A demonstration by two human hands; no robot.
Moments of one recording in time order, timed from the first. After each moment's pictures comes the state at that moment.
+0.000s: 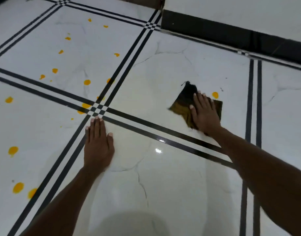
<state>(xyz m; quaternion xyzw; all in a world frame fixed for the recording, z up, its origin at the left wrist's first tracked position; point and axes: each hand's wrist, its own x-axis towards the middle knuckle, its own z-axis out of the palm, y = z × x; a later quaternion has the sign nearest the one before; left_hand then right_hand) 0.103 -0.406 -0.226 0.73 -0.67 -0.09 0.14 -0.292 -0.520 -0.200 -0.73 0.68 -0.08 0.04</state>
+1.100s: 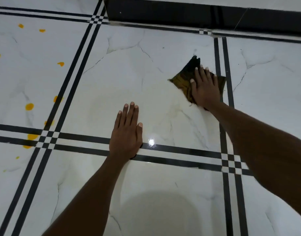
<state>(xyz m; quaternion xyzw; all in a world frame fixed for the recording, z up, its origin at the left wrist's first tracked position) -0.093 -0.510 -0.231 0.54 -0.83 -0.09 0.12 -0.425 -0.591 -0.201 -0.62 0.78 -0.09 0.04</state>
